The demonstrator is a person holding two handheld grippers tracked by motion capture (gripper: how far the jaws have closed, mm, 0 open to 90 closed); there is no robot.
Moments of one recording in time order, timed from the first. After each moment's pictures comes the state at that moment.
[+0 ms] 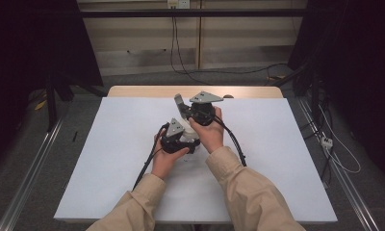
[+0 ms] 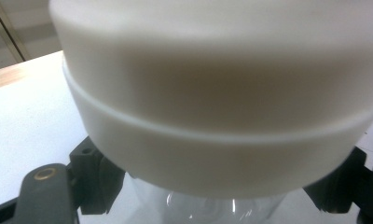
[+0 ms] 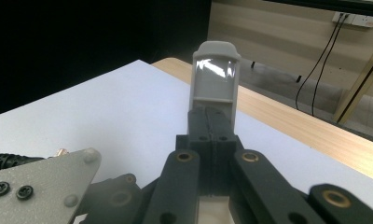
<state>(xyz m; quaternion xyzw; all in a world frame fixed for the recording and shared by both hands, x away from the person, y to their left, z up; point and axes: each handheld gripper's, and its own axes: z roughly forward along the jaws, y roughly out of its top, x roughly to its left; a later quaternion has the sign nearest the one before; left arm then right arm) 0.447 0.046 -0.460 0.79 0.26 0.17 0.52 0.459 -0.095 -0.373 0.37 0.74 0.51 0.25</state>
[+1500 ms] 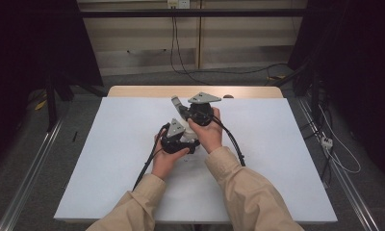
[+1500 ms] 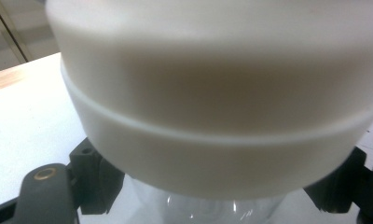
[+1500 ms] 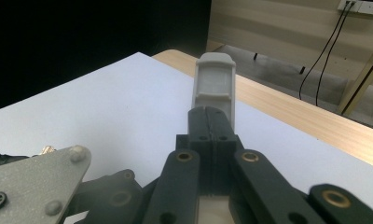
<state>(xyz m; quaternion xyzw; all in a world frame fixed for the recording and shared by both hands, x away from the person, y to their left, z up) 0.446 0.044 -0.460 0.80 0.26 0.17 0.52 0.463 -0.092 -0.380 0.38 0.74 0.50 0.24</state>
